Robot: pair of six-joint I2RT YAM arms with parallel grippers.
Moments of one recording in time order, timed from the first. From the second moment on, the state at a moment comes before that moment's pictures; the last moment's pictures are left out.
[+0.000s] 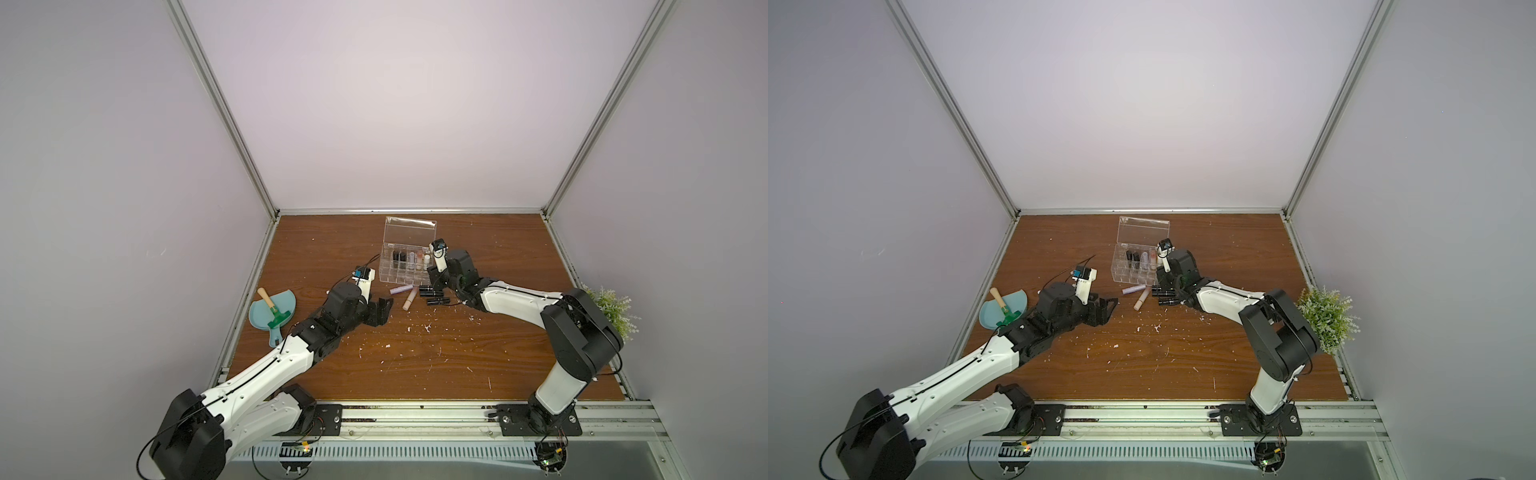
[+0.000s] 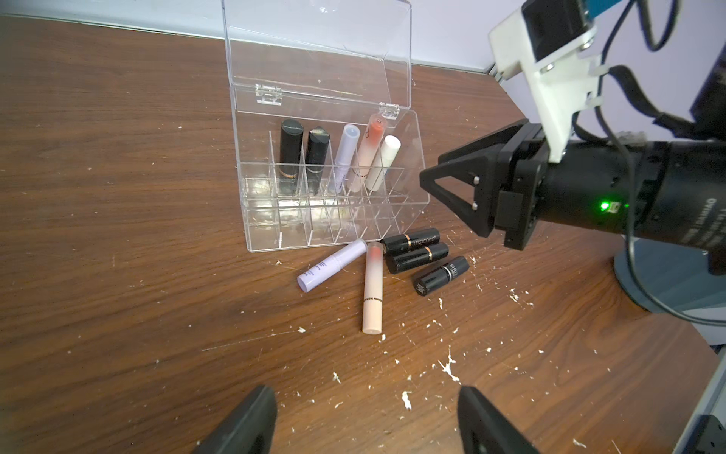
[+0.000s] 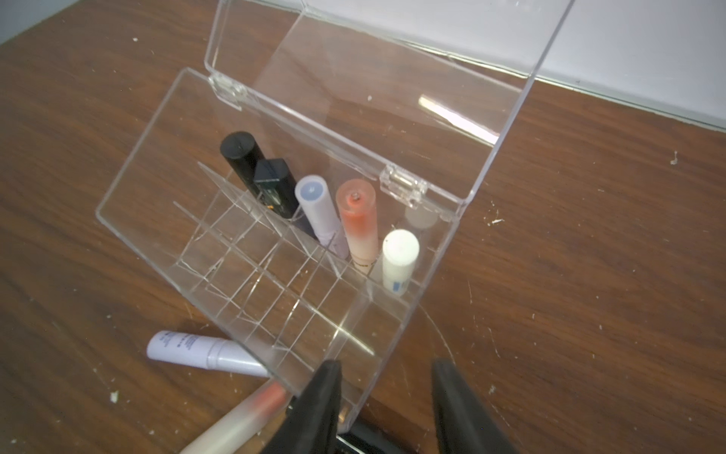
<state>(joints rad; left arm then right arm) -0.62 1.01 0.58 -0.09 0.03 -0.37 0.60 1.72 0.97 0.16 0.16 0.09</state>
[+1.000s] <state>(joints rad) -0.62 1.13 0.58 -0.09 0.08 -0.37 0.54 1.76 1.00 0.14 0.14 0.10</state>
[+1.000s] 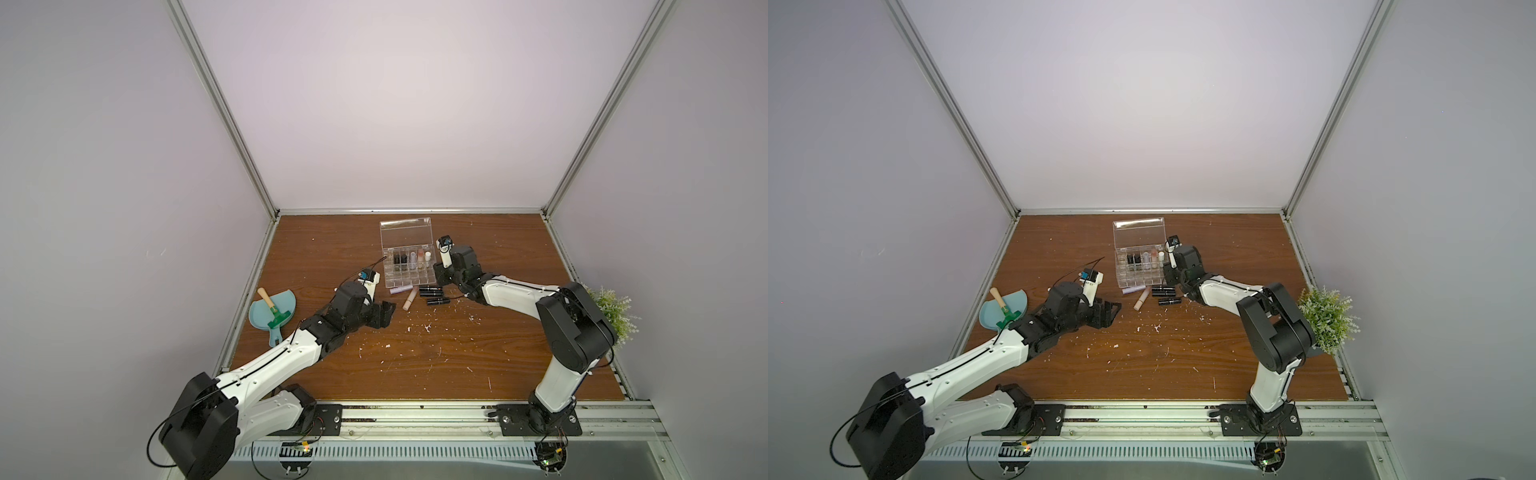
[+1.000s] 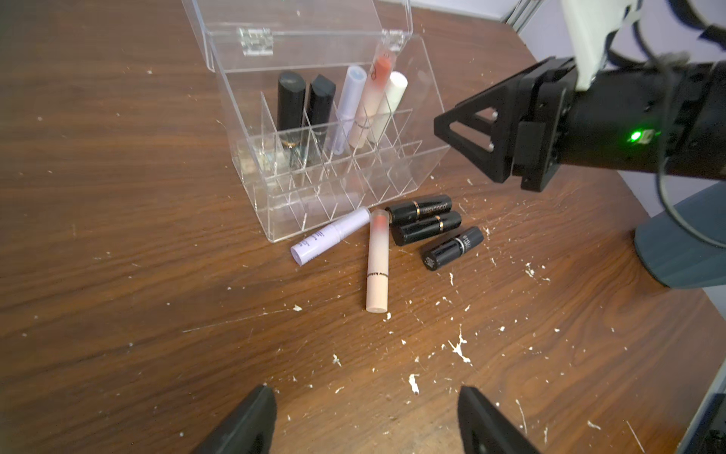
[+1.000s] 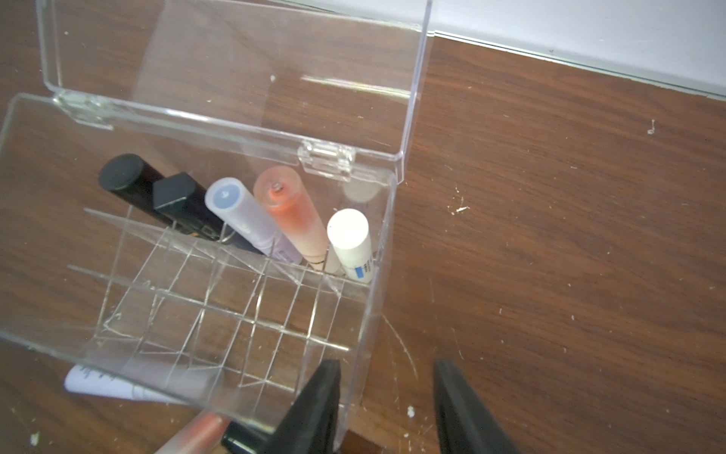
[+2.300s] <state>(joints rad) -0.72 1.75 0.96 -0.16 0.00 -0.25 0.49 1.34 0.81 0.19 0.10 0.13</state>
